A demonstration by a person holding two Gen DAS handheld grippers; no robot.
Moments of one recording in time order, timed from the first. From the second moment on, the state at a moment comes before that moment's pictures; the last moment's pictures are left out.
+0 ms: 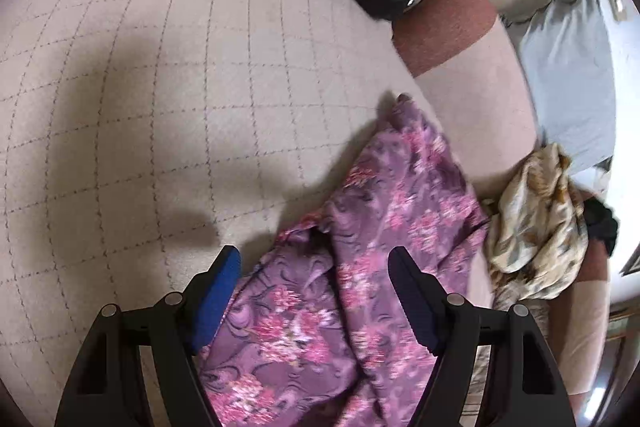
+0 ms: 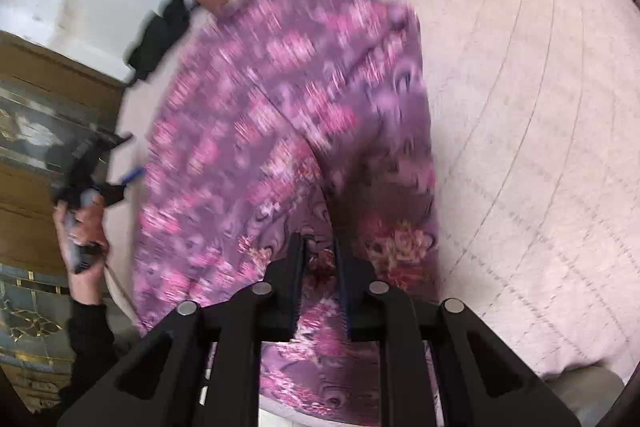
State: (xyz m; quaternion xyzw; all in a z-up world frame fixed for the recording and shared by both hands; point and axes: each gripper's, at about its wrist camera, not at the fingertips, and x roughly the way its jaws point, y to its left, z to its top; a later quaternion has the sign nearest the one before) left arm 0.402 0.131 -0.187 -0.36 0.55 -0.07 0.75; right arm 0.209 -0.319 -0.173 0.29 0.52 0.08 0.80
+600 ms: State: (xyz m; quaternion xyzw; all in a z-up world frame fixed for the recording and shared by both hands) left arm 0.453 0.112 -0.229 -0.40 0.58 -0.09 0.70; right arm 0.573 -0.141 -0.164 0.19 0.56 0.23 0.78
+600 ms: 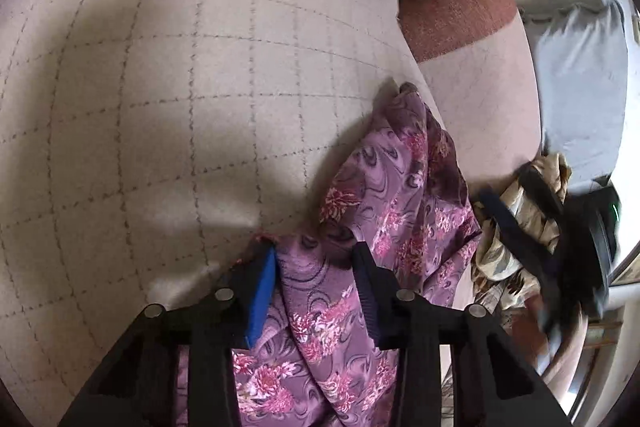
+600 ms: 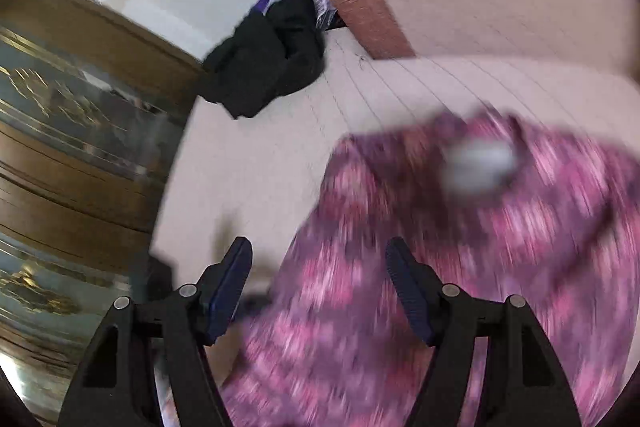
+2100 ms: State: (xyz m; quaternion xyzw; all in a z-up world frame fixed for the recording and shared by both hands) left arm 0.288 -0.032 -0.182 0.00 0.55 -0.12 0.83; right arm 0.262 -0.284 -0.212 0.26 0.54 0.14 0.79
